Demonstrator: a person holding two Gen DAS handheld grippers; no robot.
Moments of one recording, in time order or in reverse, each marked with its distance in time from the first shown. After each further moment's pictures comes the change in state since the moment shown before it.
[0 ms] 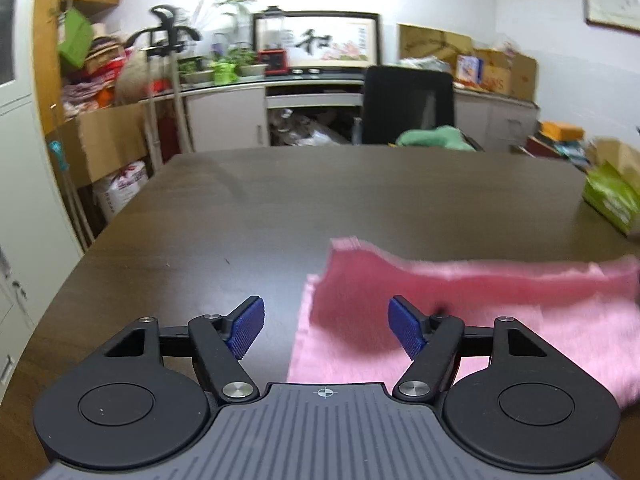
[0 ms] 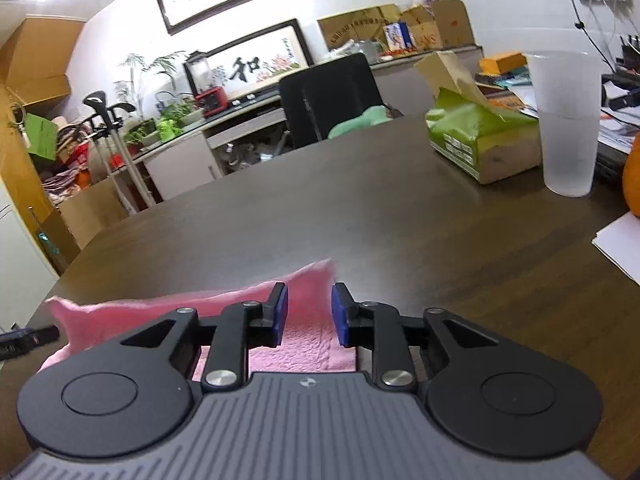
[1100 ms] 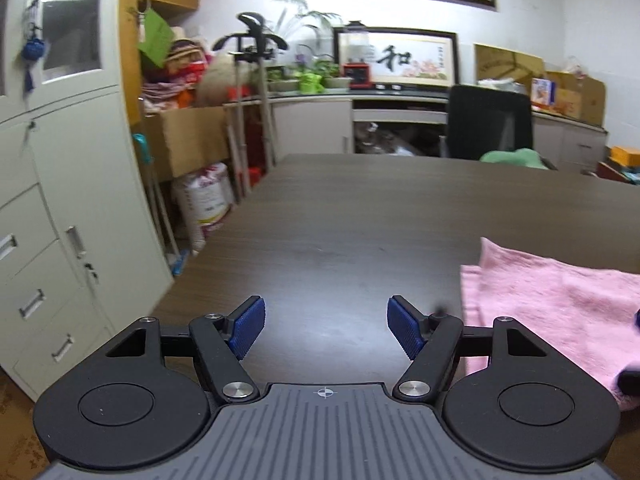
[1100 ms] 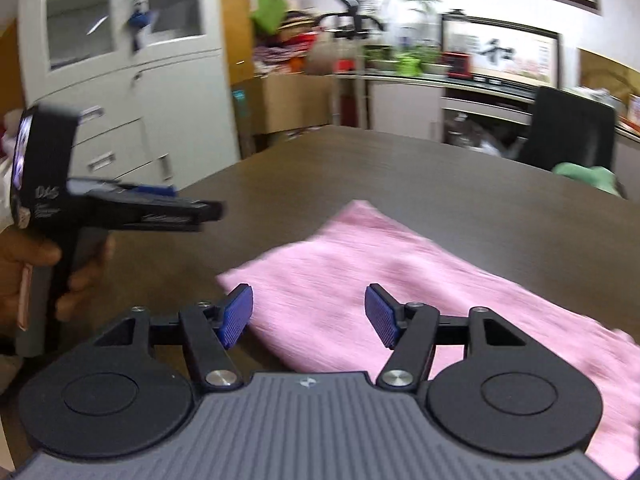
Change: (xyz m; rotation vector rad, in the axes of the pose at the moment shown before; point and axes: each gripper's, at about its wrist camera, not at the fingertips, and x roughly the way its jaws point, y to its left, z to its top) left arm -0.019 0.089 -0.009 -0.152 -0.059 0.243; right arm -0.006 0.230 -0.048 -0.589 0.204 0.442
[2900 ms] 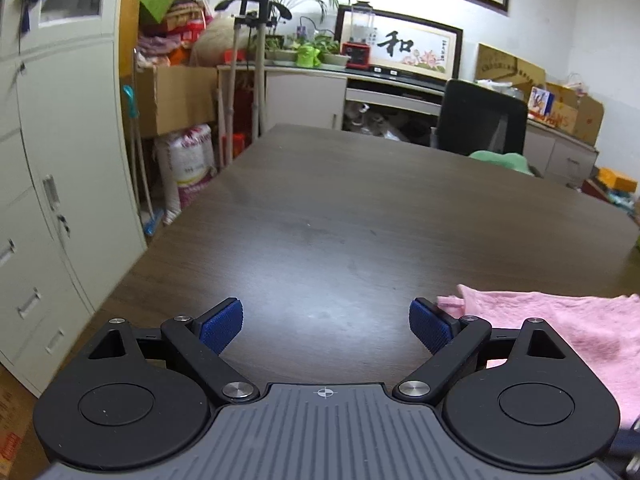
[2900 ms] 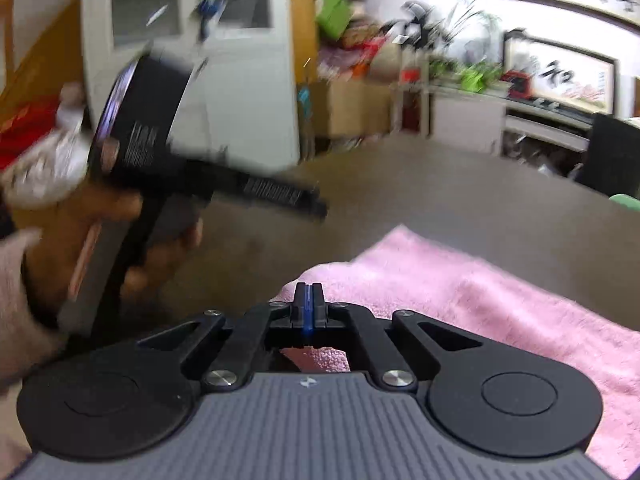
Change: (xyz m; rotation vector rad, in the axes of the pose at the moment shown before) left arm 0.013 0.018 -0.002 -0.087 0.083 -0.103; right arm 0.000 0.023 -0.019 -0.116 -0.007 0.138
